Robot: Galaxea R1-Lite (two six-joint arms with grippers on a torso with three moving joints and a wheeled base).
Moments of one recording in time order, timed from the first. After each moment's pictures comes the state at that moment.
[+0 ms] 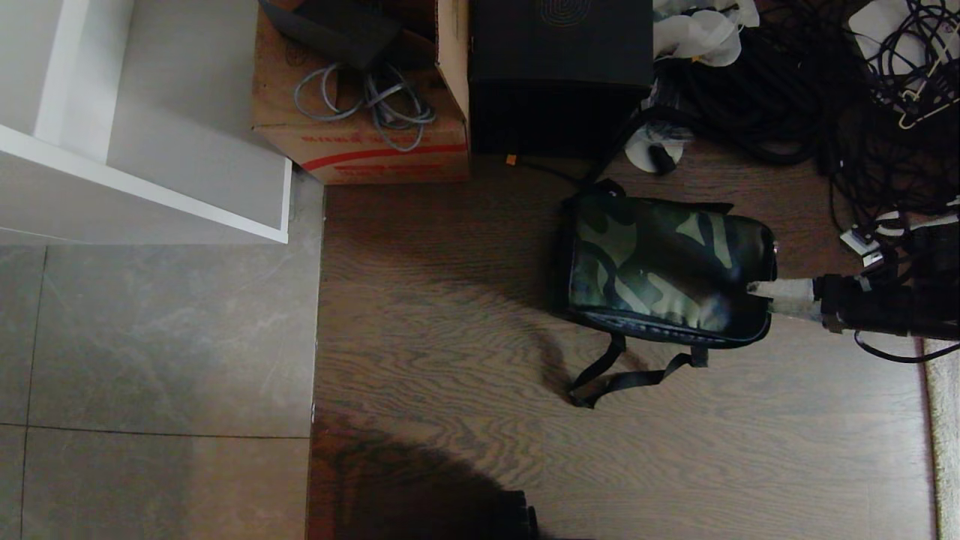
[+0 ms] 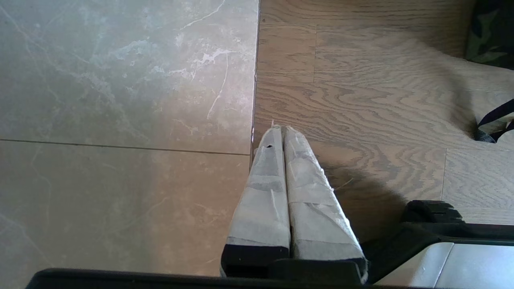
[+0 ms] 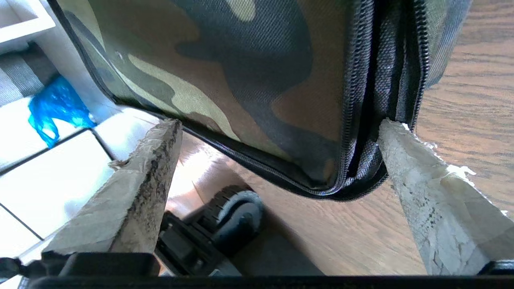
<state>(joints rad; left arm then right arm) 0.00 0.00 0.00 0.00 0.00 0.00 -0.40 2.03 -1.15 -0.22 1.02 0.06</state>
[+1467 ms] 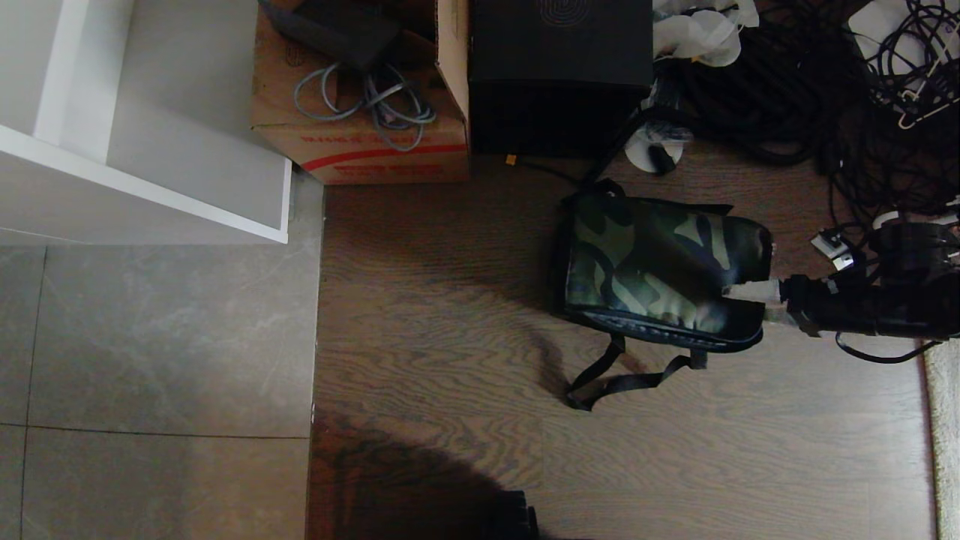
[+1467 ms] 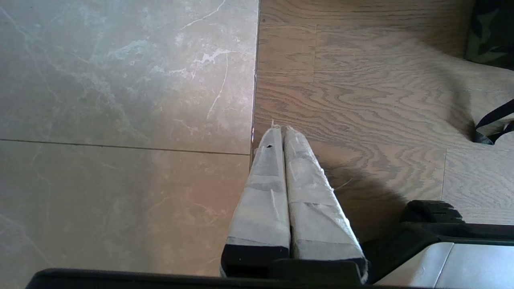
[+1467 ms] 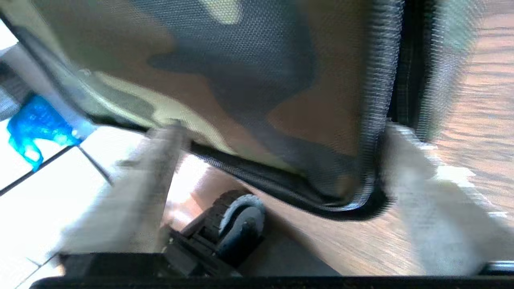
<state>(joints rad) 0.00 0.00 0.00 0.00 0.00 0.00 -0.31 2.02 -1.11 -0.27 0.86 0.19</state>
